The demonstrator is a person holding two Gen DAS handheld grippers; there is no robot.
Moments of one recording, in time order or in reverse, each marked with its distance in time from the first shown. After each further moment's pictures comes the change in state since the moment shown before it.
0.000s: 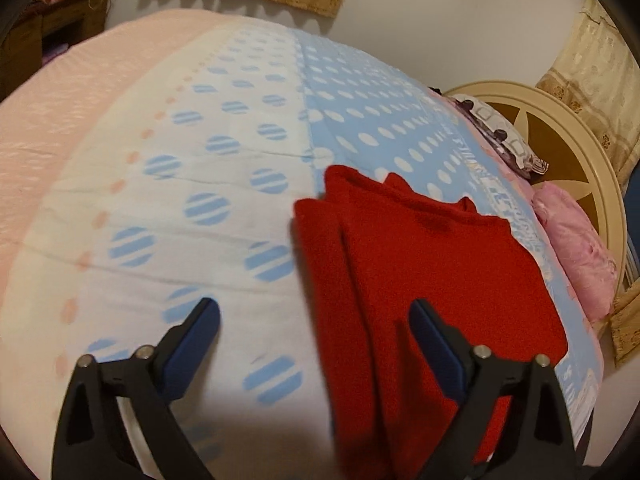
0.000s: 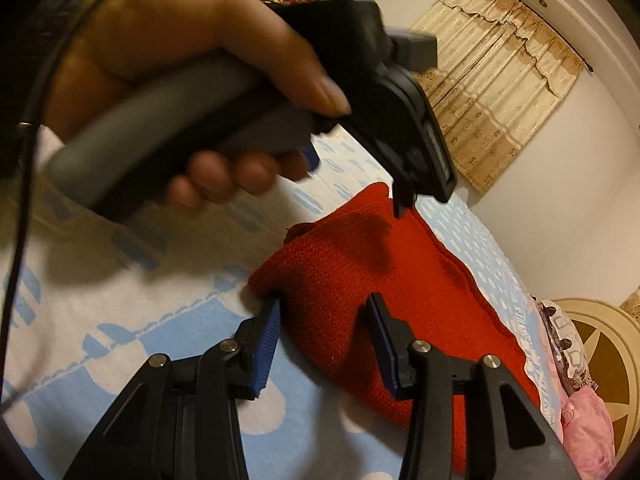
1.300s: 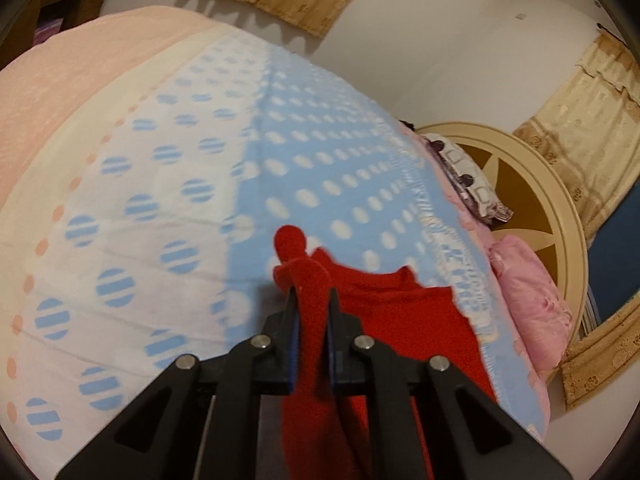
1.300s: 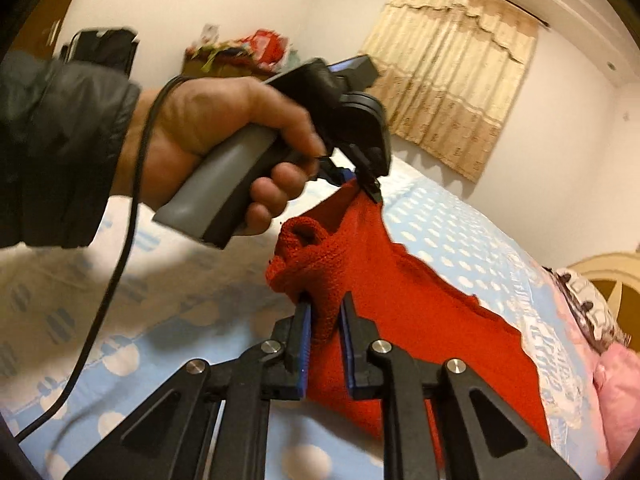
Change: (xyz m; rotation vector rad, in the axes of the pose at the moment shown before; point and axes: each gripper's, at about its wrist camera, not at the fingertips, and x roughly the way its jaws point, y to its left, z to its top) left arm -0.002 -0.040 0.057 -0.107 -0.077 -0.173; right arm -0.049 -0.082 -0.021 0.245 -0.110 0.056
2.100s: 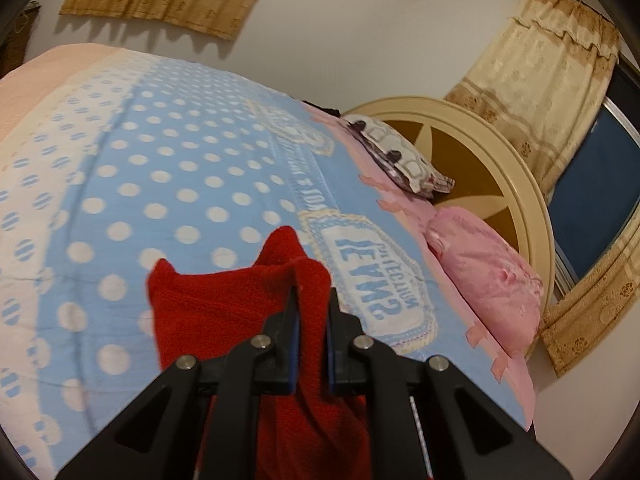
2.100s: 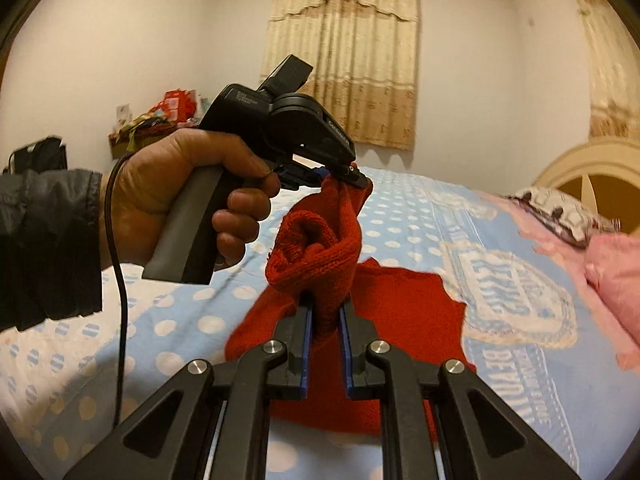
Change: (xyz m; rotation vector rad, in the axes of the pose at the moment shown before) left arm 0.065 -0.165 0.002 0.184 0.020 -0.140; right arm -0.055 -0.117 -0.050 0.387 -0.055 -0.071
